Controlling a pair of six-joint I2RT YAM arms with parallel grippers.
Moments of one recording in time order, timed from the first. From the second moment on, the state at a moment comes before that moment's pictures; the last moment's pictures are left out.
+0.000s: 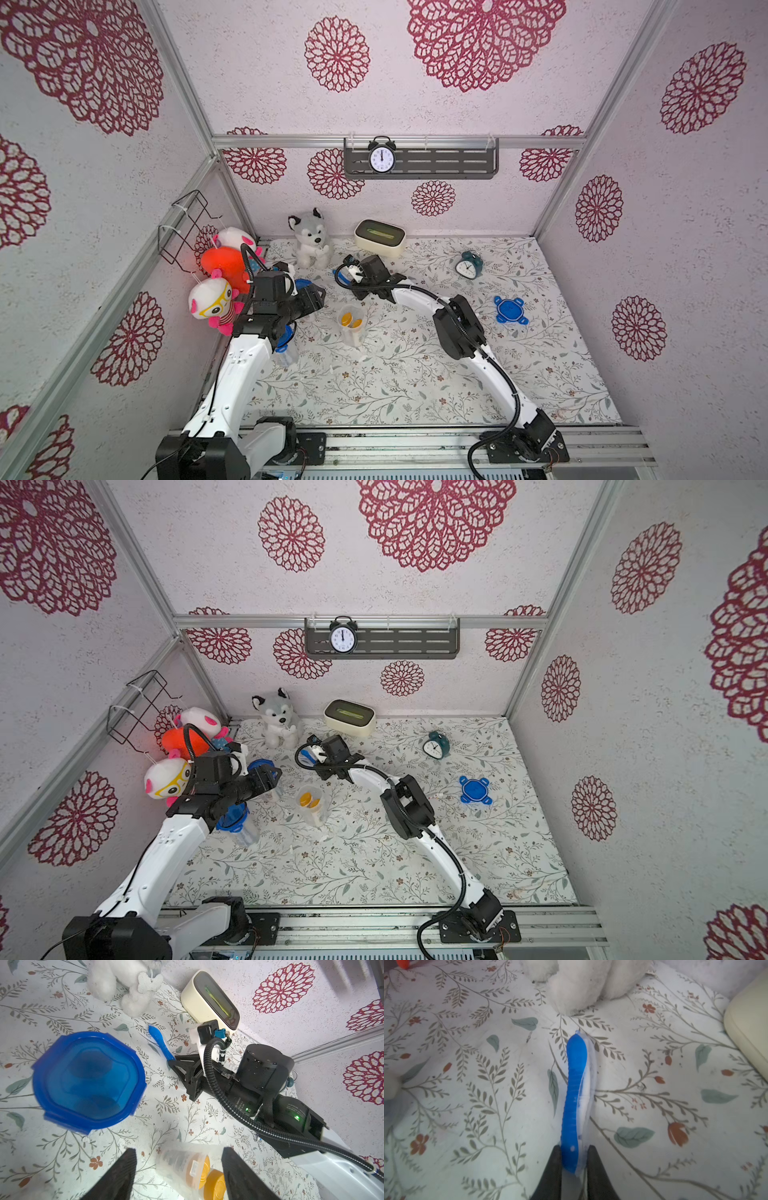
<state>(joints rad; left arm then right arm) -0.02 1.12 0.88 -0.44 0.28 -0.48 0.75 2.64 2.22 -0.23 -0.13 -0.07</state>
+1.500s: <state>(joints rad) -0.17 0.98 0.77 -0.32 0.16 -0.53 0.84 1.87 2.05 -1.24 -0.38 -0.02</state>
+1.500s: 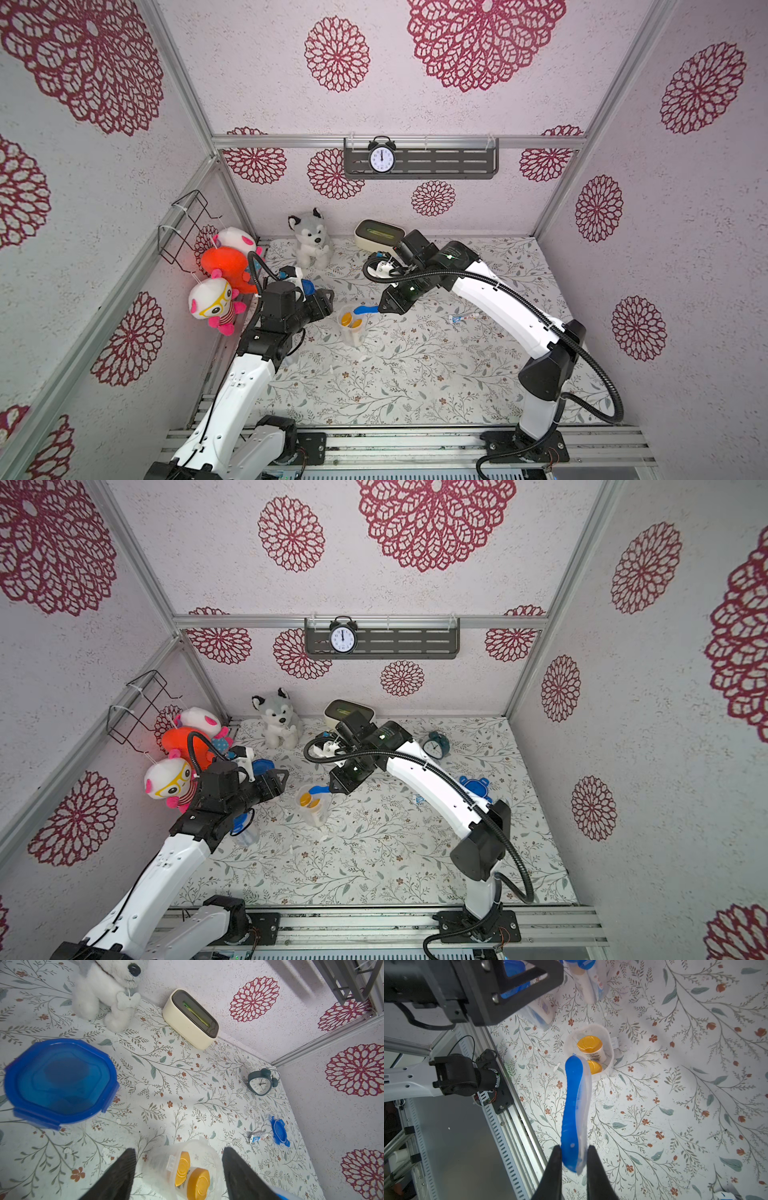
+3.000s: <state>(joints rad) -0.17 0.99 0.75 -0.30 0.25 -0.53 0.79 1.87 1.88 -1.03 -0.17 0.27</state>
